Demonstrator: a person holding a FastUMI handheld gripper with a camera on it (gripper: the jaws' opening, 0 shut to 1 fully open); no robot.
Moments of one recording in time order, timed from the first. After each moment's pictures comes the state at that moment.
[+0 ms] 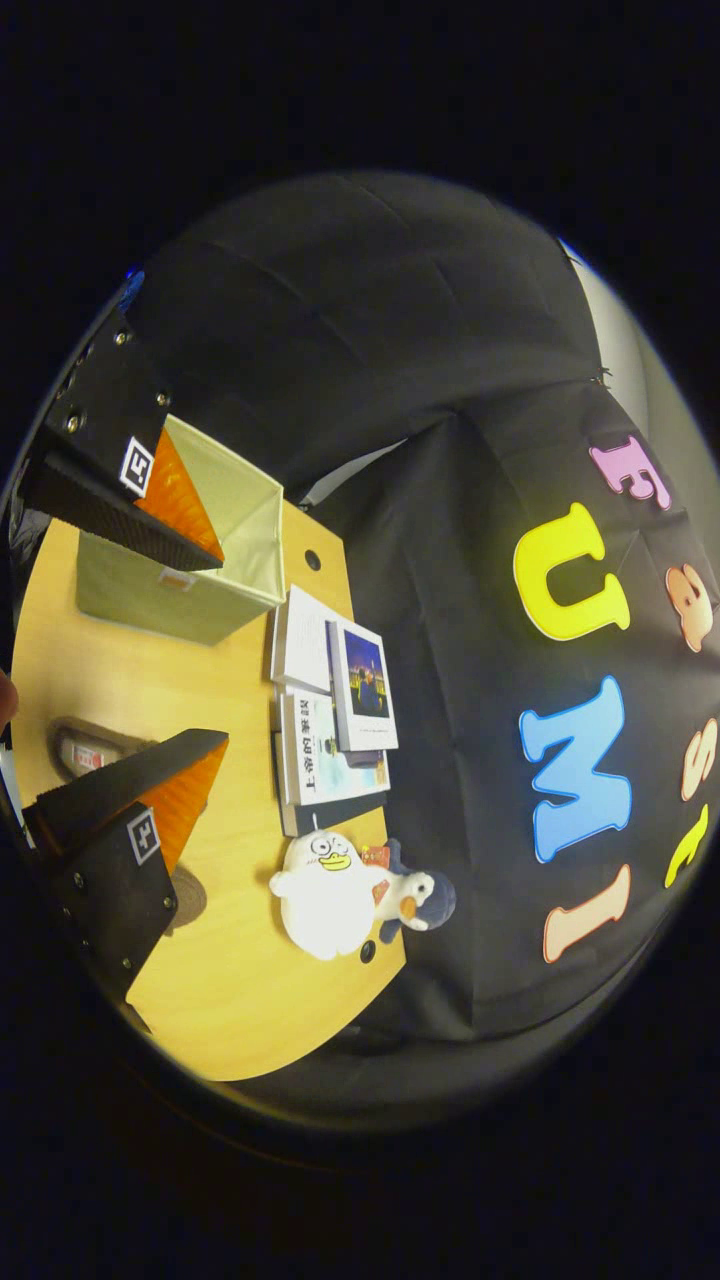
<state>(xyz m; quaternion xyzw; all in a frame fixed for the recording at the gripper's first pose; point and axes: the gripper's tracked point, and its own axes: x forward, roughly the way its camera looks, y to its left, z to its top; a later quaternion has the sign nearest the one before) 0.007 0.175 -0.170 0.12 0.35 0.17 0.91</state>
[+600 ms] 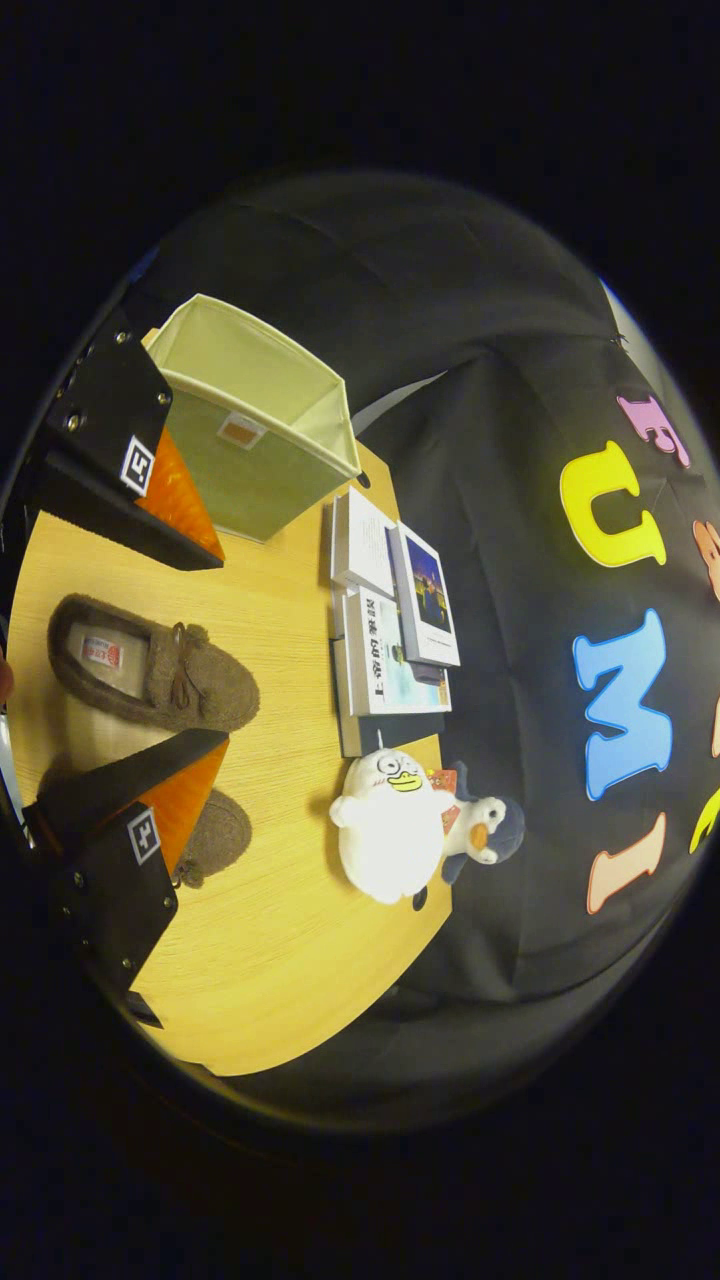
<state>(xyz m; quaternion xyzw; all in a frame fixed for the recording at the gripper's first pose) -0.008 0.111 -0.273 0.10 0.41 0.12 0.90</state>
